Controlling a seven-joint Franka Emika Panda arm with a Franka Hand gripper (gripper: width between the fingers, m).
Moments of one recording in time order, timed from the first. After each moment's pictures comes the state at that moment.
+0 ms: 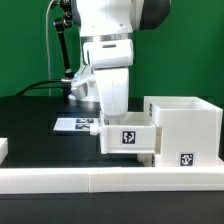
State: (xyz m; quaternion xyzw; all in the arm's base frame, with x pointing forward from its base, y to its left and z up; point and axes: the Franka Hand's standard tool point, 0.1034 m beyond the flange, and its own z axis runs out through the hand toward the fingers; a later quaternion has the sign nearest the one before) arm 0.544 -0.007 0.057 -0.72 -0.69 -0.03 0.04
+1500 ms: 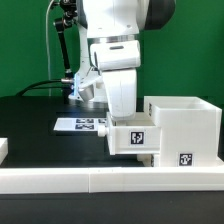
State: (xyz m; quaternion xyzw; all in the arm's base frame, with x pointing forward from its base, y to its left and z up) arm 0.544 0.005 0.055 -0.72 -0.69 -0.04 0.04
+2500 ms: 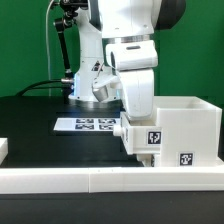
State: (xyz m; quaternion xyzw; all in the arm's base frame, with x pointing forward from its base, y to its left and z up) arm 0.545 0.031 0.056 -0.72 -0.70 -0.04 0.05
